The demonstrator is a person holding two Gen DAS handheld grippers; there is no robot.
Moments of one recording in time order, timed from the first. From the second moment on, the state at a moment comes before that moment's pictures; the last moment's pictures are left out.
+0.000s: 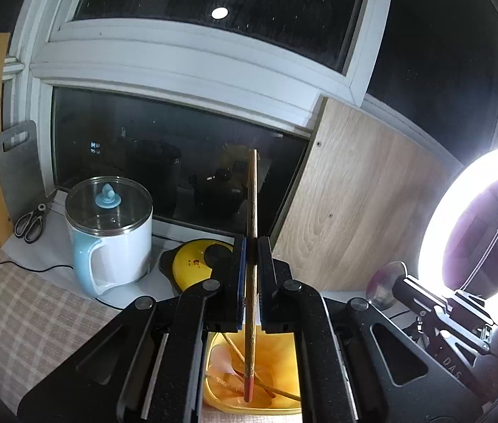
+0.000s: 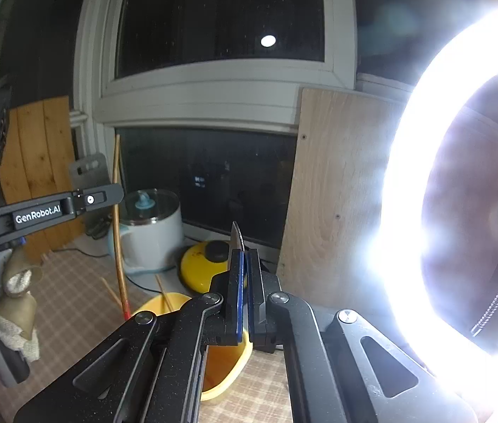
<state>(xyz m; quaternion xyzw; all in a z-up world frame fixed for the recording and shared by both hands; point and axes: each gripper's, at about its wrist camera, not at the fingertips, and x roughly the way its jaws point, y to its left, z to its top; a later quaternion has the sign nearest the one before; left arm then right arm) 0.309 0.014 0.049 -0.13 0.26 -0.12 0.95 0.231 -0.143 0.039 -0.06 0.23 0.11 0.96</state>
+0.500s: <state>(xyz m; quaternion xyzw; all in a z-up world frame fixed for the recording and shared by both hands) 0.320 0.008 0.009 -0.12 0.29 -0.12 0.94 0.261 -0.142 -0.010 -0.07 0.30 0.11 0.95</state>
